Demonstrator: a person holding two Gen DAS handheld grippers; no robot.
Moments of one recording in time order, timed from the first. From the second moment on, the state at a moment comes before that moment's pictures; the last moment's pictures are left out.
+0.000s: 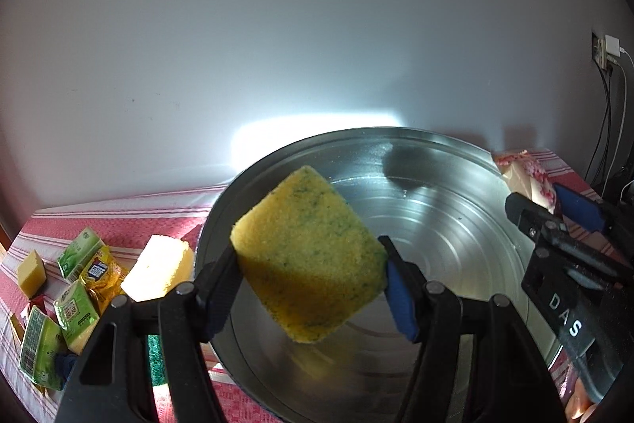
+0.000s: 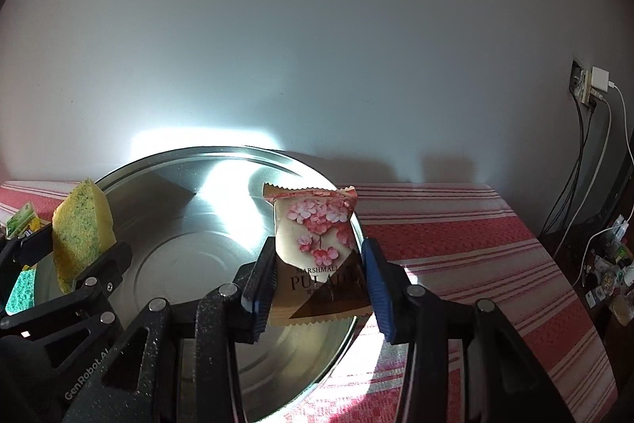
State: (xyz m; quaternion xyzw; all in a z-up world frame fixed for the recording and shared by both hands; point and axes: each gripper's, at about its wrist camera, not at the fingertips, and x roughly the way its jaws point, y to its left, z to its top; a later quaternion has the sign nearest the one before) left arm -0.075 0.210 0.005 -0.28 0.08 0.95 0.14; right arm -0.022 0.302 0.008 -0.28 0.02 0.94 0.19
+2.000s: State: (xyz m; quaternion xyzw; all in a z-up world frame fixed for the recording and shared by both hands) left arm -0.001 0.051 0.017 -0.17 0.07 0.98 0.01; right arm 0.055 0.228 0.021 -0.11 0.08 0.98 0.17
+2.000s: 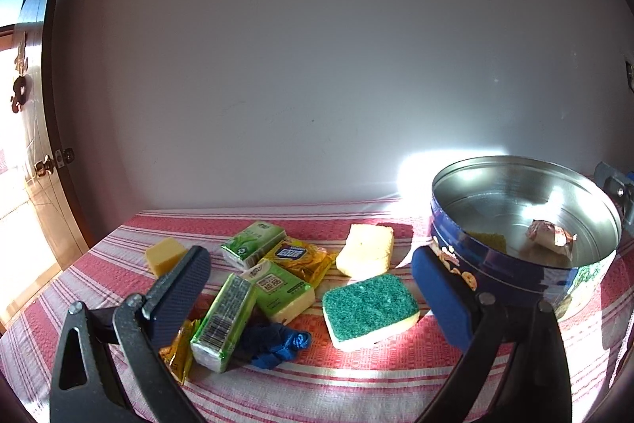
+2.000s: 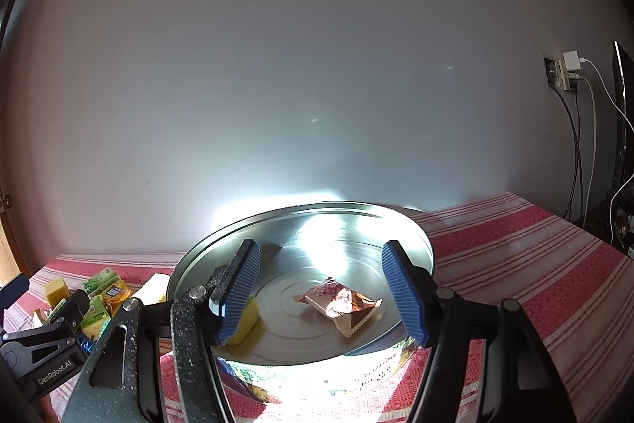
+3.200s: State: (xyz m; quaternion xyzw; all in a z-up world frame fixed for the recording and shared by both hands) left arm -0.065 -0.119 -0.038 -0.42 -0.05 0.91 -0.02; right arm 0.027 0.090 -0.002 -0.23 0.07 0.97 -0.05
